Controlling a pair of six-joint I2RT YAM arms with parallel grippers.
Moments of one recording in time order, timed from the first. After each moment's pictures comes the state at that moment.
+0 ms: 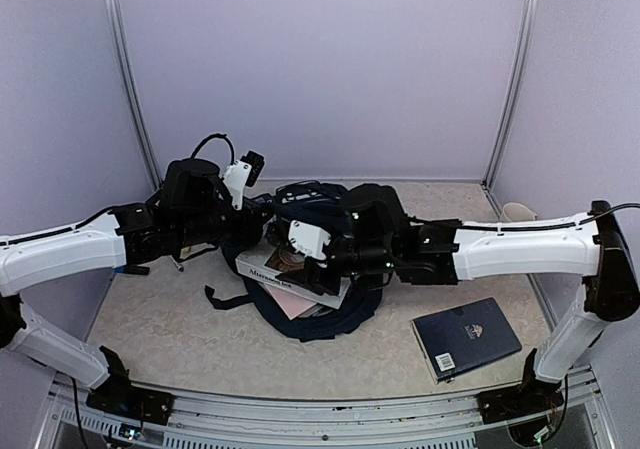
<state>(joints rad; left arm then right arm) -0.82 1.31 1.01 -0.13 -0.14 -0.13 1.10 1.63 1.22 0.02 -0.13 -0.43</state>
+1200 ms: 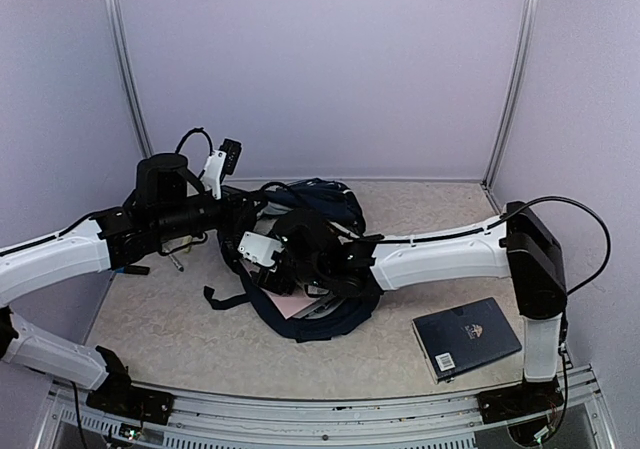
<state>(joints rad) -0.72 1.21 0.93 0.00 0.11 -0.23 1.17 2.07 1.55 0.08 0.33 -0.47</state>
